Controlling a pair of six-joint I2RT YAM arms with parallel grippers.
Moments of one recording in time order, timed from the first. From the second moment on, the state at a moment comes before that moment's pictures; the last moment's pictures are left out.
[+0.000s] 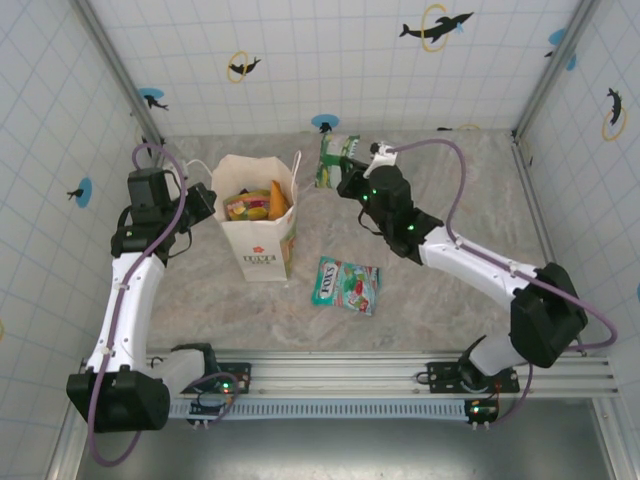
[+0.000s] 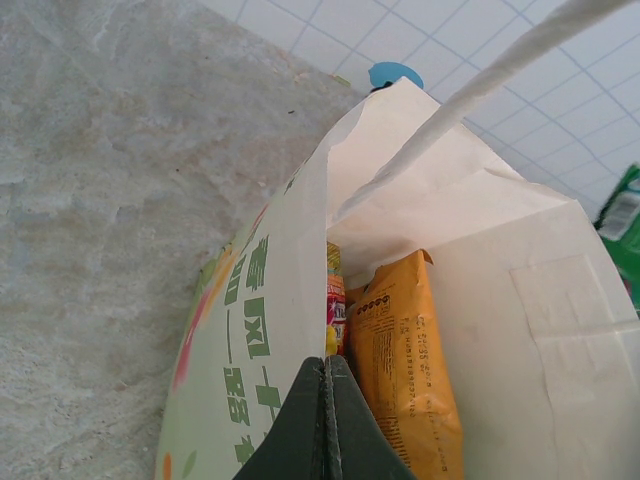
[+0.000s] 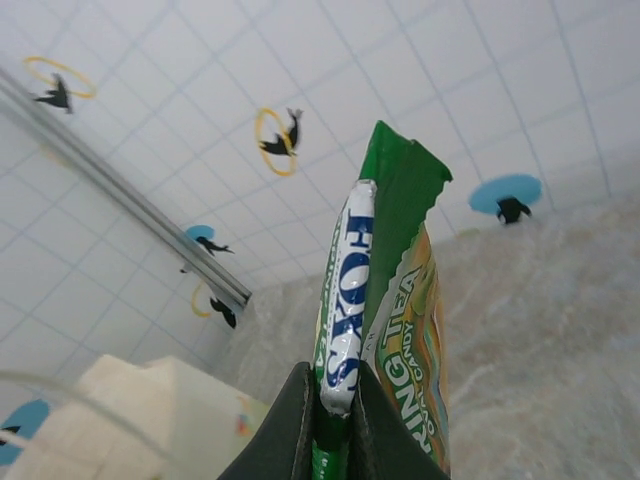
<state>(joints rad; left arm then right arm) 0.02 1.08 1.07 -0.60 0.36 -0.44 0.78 1.47 1.09 0.26 0.29 0.64</state>
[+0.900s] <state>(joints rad) 0.02 1.07 1.06 -0.60 0.36 -0.44 1.13 1.45 1.22 0.67 0.38 0.13</state>
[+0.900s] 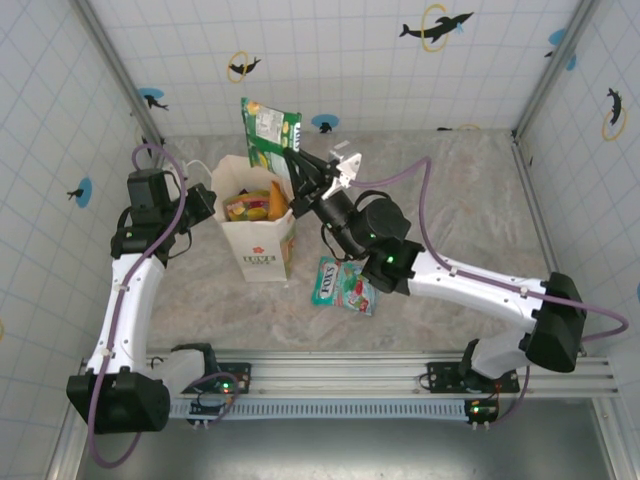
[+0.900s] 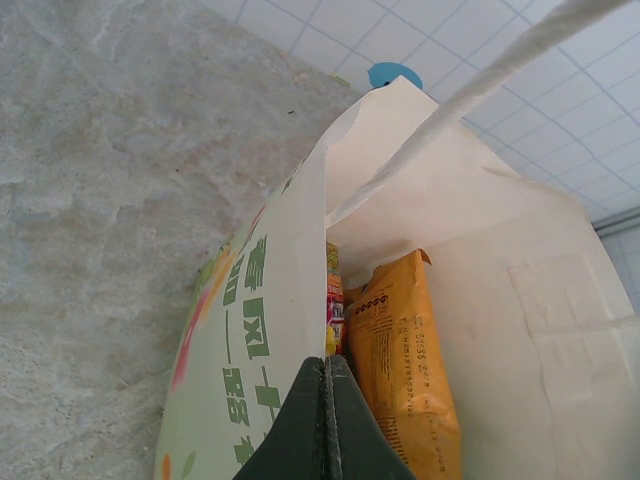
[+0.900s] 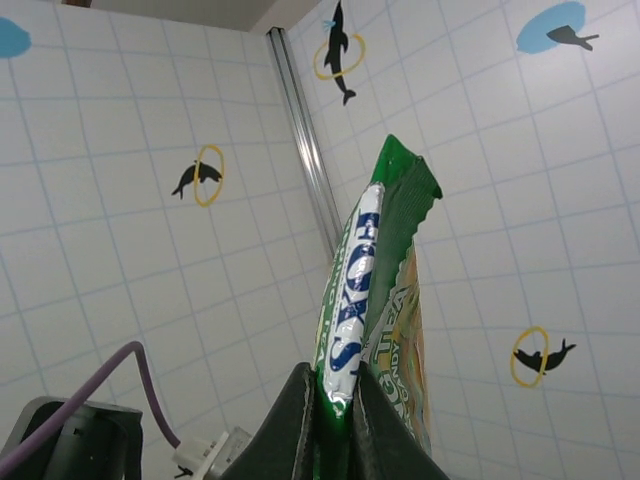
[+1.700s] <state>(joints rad) 0.02 1.07 1.06 -0.60 0.37 -0.44 1.06 1.74 1.39 0.54 0.33 0.32</state>
